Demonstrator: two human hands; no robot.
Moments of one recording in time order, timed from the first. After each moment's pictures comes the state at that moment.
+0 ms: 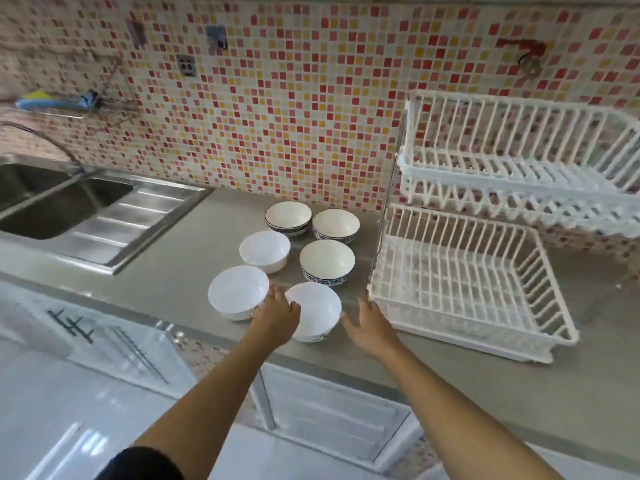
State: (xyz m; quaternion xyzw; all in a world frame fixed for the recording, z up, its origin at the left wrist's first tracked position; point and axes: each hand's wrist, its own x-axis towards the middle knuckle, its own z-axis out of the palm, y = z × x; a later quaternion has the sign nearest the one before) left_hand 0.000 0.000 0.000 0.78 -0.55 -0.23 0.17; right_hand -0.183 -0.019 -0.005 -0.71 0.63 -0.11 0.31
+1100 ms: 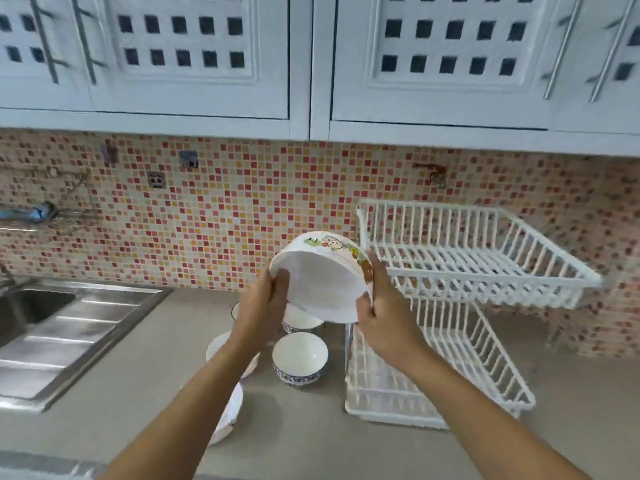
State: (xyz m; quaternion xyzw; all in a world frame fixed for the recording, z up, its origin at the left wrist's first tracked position) left_hand -0.005 -0.005 0.209 0.54 -0.62 -0.21 0.53; right_hand -0.186 0.010 0.210 -0.73 0.51 -0.43 0.13
